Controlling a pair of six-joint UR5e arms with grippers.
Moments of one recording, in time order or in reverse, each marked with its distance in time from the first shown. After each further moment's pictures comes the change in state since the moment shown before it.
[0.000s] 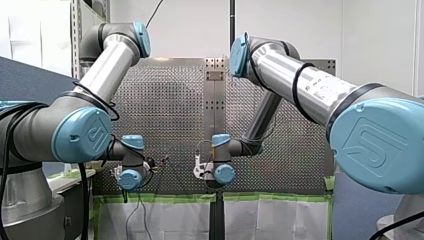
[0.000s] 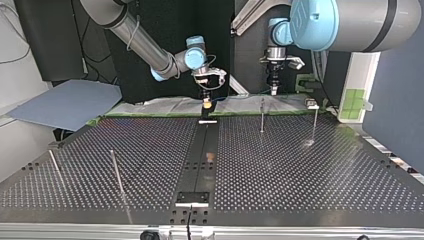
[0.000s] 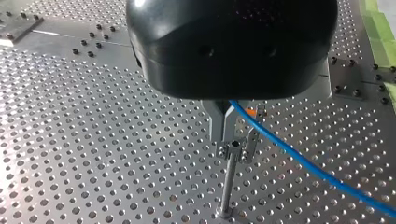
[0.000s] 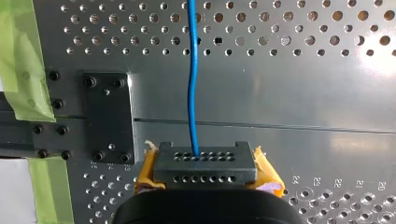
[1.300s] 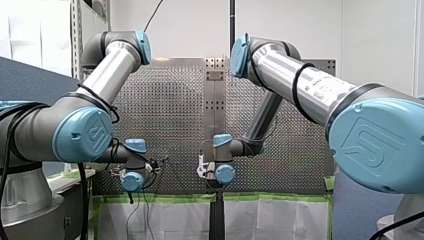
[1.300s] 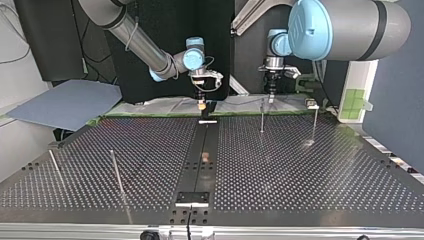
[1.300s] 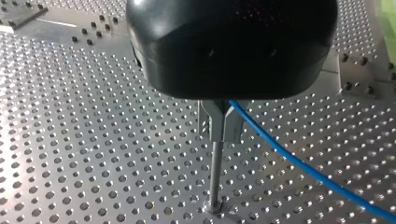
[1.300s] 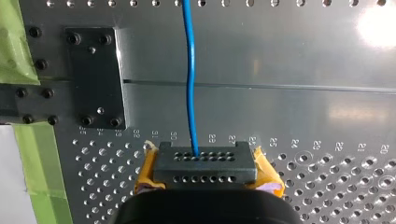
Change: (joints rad) left arm 0.014 -0.063 0.116 -0.042 0.055 -0.065; right arm -0.010 0.001 -0.001 -0.009 0.080 -0.006
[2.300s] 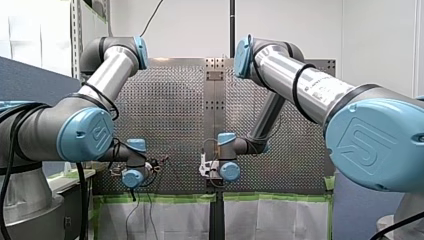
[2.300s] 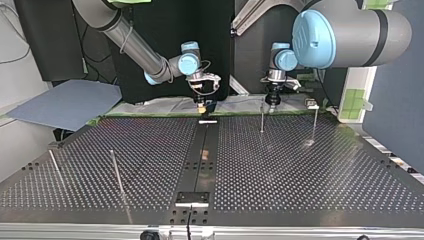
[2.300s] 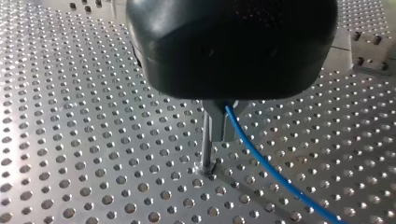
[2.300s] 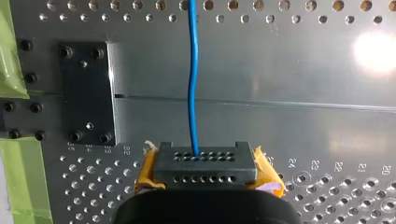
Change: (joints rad) left arm 0.051 -0.040 0.138 -0.118 0.091 -0.052; right arm -0.039 0.000 -0.018 0.015 -0.113 -0.019
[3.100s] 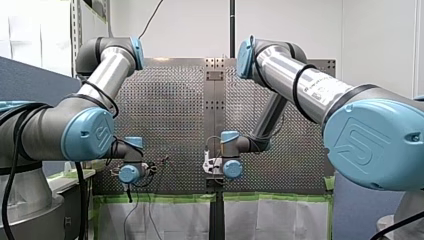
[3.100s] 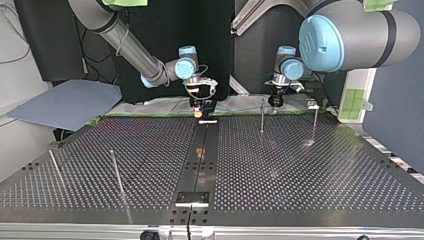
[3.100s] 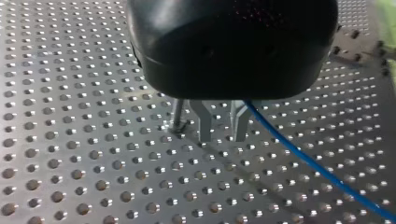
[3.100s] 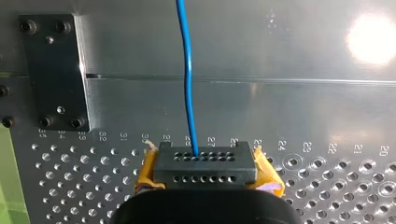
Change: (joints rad) left arm 0.053 0.000 0.060 -0.203 0.069 0.007; right arm -0.026 0.000 -0.025 0.006 -0.001 0.005
